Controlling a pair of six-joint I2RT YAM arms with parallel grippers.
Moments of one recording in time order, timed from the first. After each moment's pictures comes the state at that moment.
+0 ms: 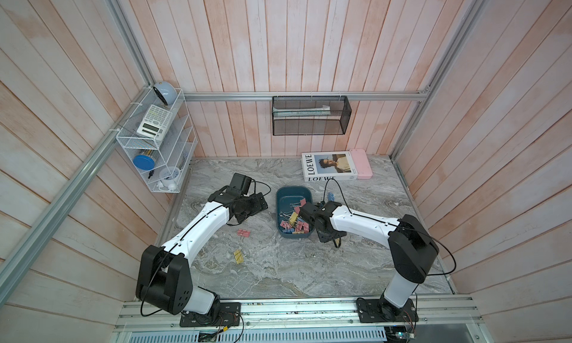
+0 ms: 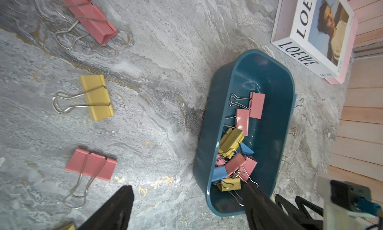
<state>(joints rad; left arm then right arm) -0.38 1.47 1.14 -0.69 0.18 -0.70 0.84 1.71 1.21 -1.07 0.52 0.62</state>
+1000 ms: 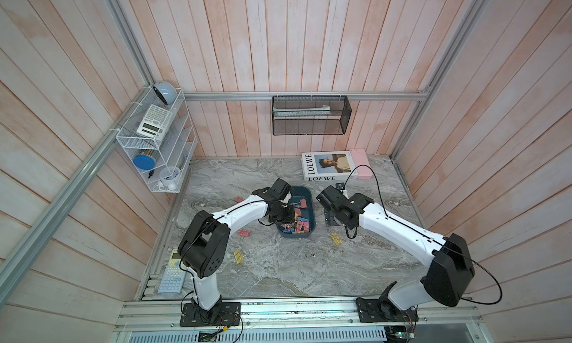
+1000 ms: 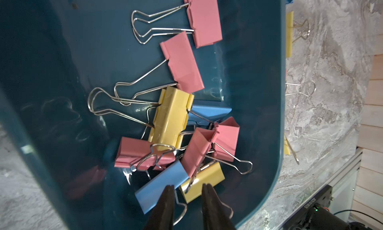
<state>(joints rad) -0.62 1.85 1.33 -0.63 0.30 -0.49 0.73 1.50 1.21 -1.01 0.58 0.62</state>
